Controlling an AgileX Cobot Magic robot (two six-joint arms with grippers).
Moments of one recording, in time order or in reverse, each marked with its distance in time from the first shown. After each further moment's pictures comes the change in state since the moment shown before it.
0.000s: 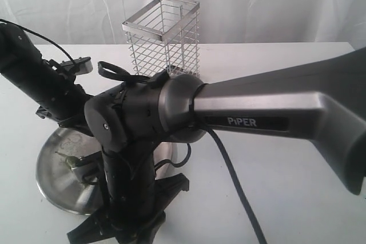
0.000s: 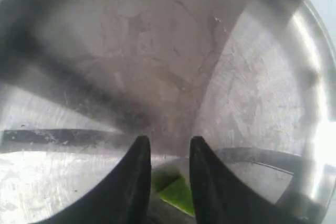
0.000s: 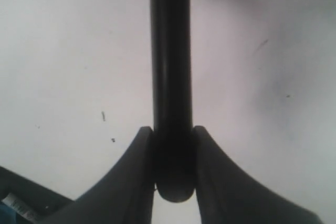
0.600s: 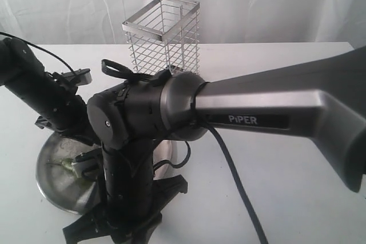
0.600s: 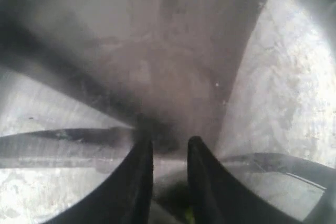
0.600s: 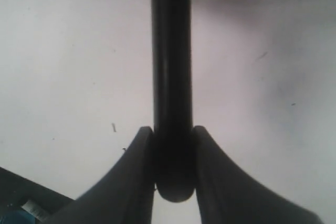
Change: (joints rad) left arm 0.002 0.039 0.037 -0.002 -0.054 -0.010; right arm -0.006 0.001 0.000 0.022 -0.026 0.030
